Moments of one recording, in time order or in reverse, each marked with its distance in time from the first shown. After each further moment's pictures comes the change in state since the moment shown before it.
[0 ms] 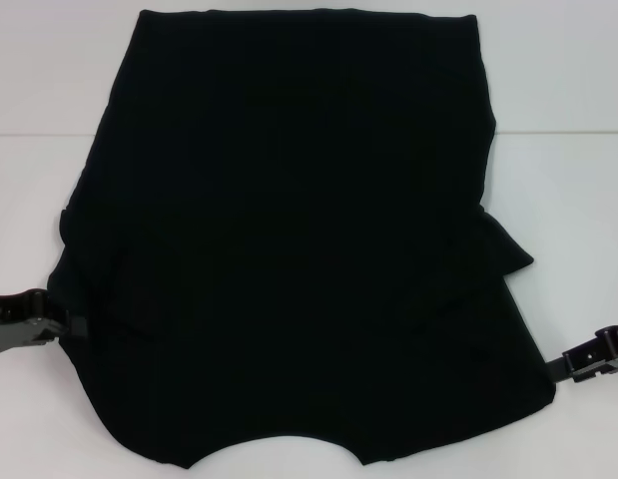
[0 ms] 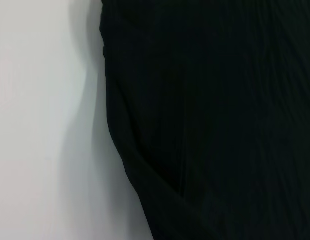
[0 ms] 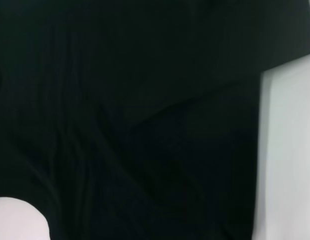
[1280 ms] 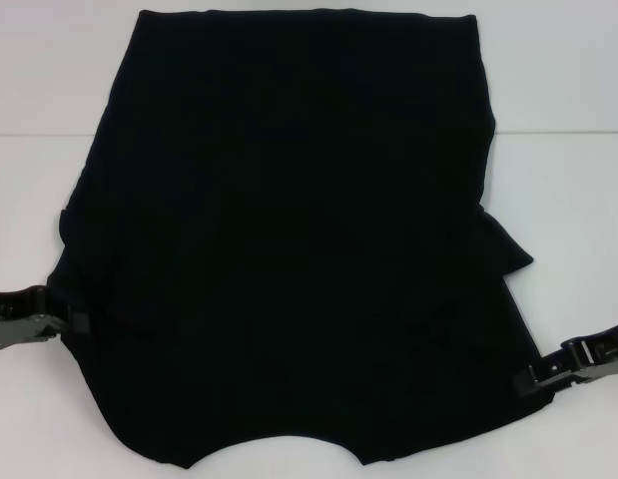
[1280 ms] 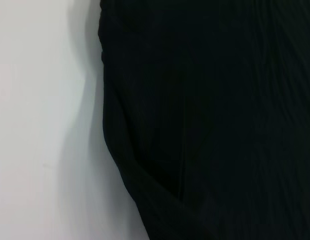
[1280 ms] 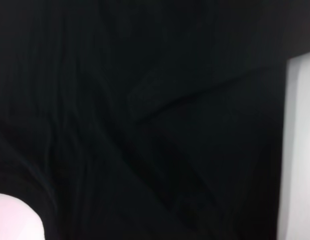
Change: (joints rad) left arm -0.004 -0.002 0.000 -0.002 -0.002 -0.011 -0.002; right arm 0.048 0.040 -0.010 0.064 -0.053 0.067 0.009
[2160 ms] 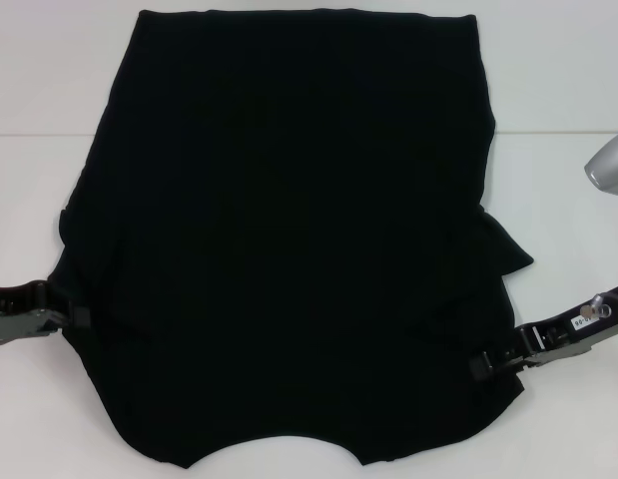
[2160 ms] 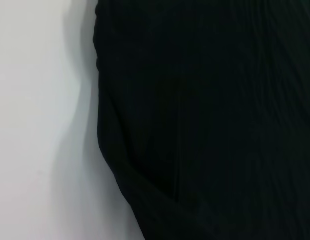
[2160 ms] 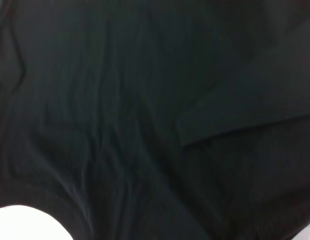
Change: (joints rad) left arm 0.000 0.001 -0.002 0.000 -0.015 -0.001 0.000; right arm 0.056 0.049 -0.007 0.004 0.007 0.031 0.000
